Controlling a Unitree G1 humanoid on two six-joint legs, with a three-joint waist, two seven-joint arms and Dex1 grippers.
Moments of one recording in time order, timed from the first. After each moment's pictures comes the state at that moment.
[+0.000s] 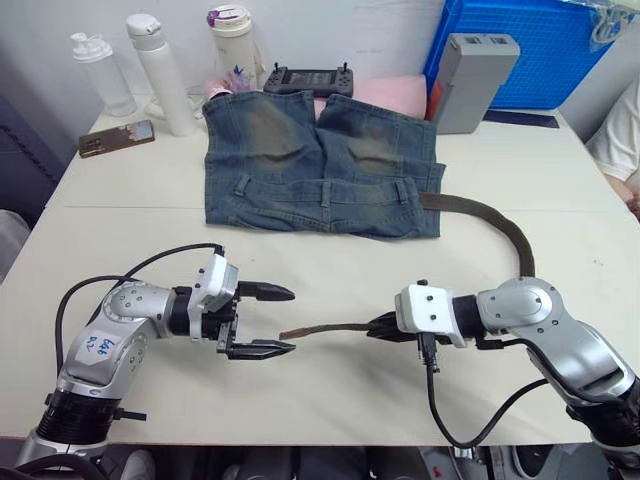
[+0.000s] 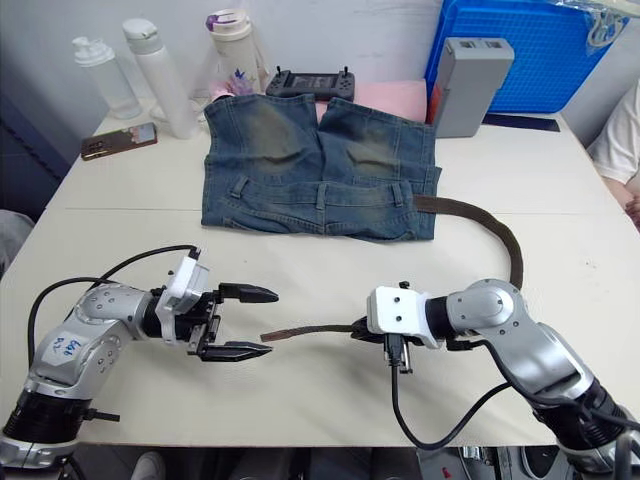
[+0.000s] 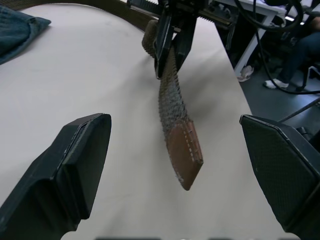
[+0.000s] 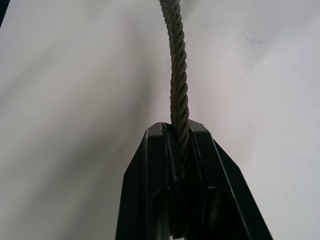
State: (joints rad) left arm -0.25 0.70 -0.01 -0.23 -0.54 0.39 -1.19; right arm -0.35 -0.84 0.27 -0.47 0.22 0.42 1.14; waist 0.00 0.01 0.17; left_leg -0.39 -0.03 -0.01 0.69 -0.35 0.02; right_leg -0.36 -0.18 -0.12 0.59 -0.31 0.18
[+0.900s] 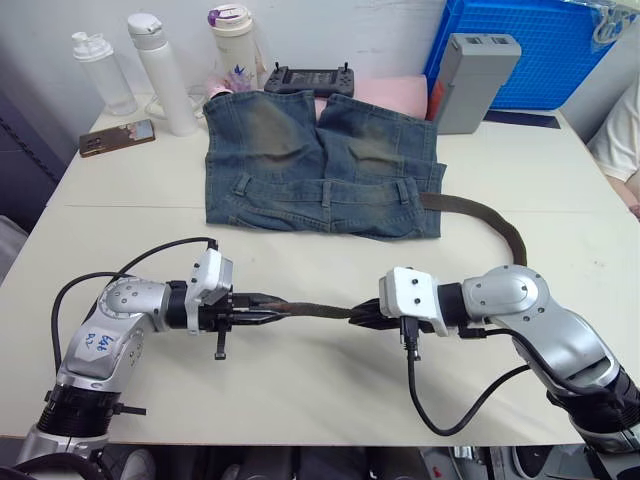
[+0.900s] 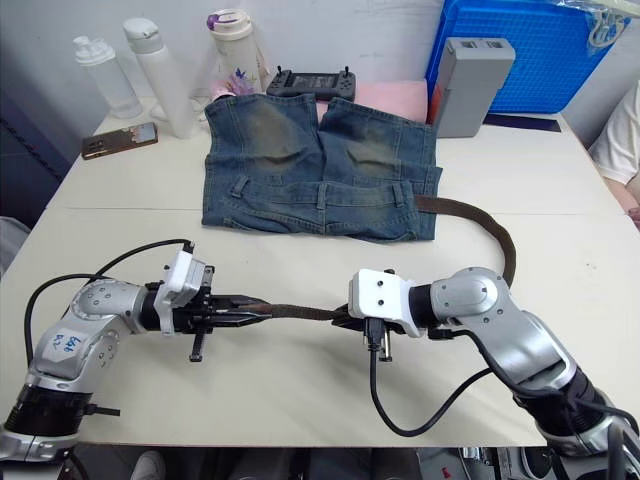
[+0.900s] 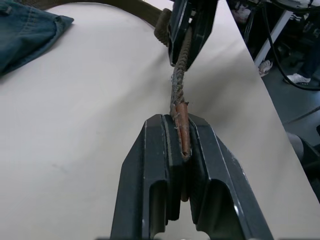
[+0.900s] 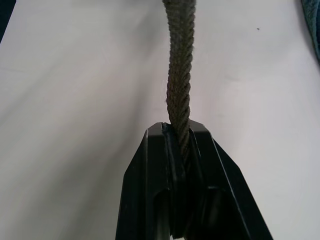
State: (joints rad) left arm -0.29 0.70 0.00 -0.17 -0.51 0.36 -1.19; right arm -0.45 -0.77 0.28 -0.51 0.25 0.56 1.09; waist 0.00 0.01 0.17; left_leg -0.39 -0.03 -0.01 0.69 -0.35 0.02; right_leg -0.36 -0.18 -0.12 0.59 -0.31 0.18
